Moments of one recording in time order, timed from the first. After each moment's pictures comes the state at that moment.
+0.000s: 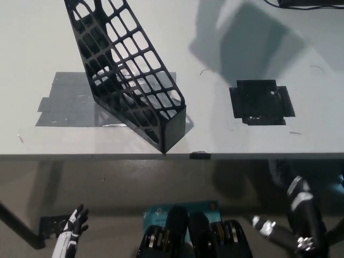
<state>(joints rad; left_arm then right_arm) 0.06 0.16 0.02 0.37 0.06 -0.41 0.00 0.11 -0.02 0.04 -0.29 -0.06 -0.18 -0.01</state>
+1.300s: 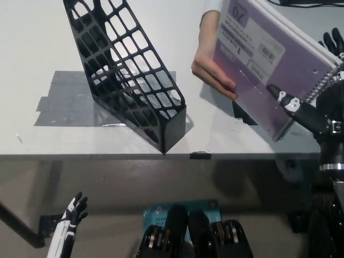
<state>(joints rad) 0.04 0.17 0.02 0.36 0.04 -0.43 0.00 -0.39 0.02 -0.13 -0.21 0.09 0.07 -0.07</state>
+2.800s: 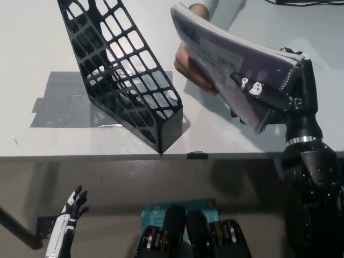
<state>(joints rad) 0.01 0.18 0.02 0.36 0.04 -0.43 0.00 -0.52 0.05 -0.07 -0.05 0.09 0.10 -0.07</state>
